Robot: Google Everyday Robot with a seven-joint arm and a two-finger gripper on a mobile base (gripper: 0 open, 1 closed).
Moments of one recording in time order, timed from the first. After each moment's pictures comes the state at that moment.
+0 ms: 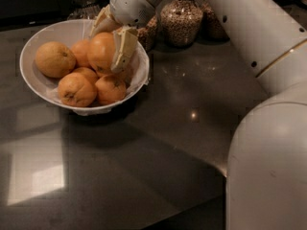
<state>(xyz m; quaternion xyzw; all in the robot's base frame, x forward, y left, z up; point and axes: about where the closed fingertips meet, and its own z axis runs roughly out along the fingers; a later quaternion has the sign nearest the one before) 0.583 0.113 0.971 -0.83 0.41 0.23 0.32</state>
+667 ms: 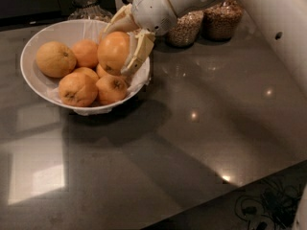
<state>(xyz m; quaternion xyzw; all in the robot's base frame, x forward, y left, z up) 0.564 0.079 0.992 -0.76 0.42 0.26 0.41</state>
